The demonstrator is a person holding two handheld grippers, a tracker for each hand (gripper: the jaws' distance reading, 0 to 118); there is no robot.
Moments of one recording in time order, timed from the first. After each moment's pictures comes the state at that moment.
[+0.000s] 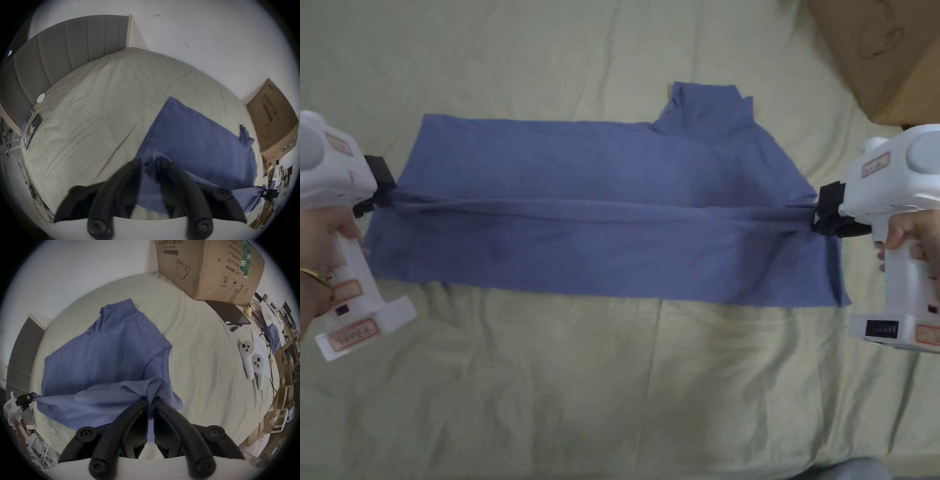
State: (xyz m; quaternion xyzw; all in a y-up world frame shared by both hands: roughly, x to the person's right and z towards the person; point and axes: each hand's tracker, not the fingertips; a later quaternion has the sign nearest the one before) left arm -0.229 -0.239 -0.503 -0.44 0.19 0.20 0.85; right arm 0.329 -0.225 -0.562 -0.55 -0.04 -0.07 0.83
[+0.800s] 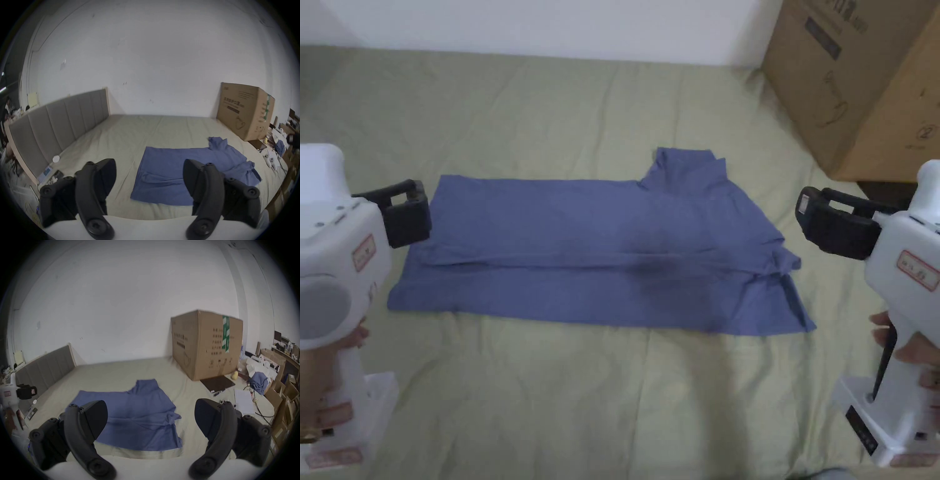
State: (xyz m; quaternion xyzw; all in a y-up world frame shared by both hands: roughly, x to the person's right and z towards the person) left arm -0.155 -0.139 -0.321 -0.18 0.10 0.02 0.98; right arm 0.301 -0.118 -0.343 -0.15 0.02 -0.02 0.99
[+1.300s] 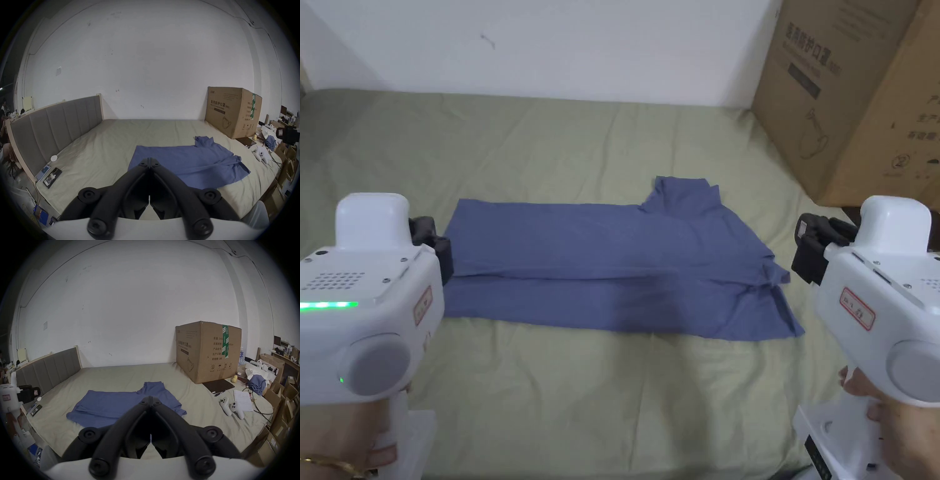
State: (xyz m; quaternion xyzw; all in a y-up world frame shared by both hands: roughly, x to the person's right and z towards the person) left arm -0.137 -0.149 -0.269 -0.16 0.06 0.02 0.99; right arm 0.260 -0.120 -0.283 -0.13 0.03 -0.02 0.99
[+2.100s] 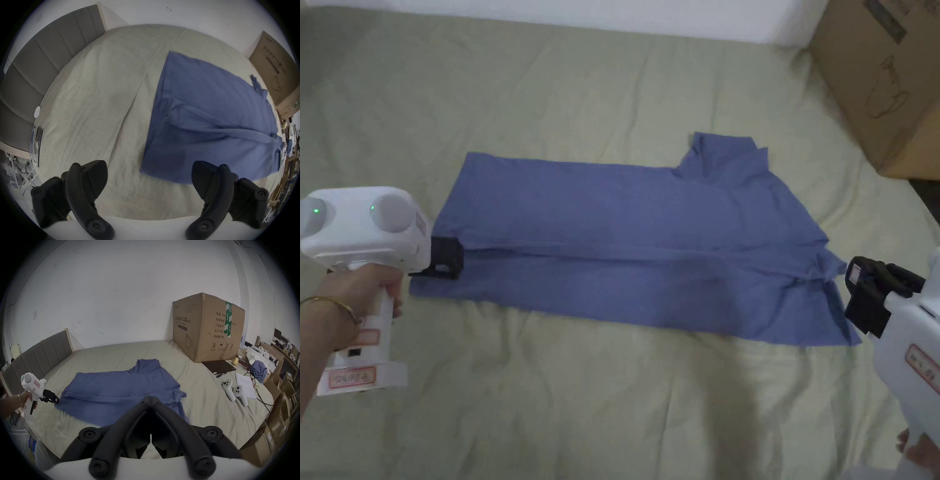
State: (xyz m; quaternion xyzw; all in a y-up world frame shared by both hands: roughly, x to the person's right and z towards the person) left arm -0.237 -0.281 -0.483 -0.57 0.14 0.08 0.81; right arm 0.269 -0.170 -0.351 -0.24 0.01 -0.01 0.97
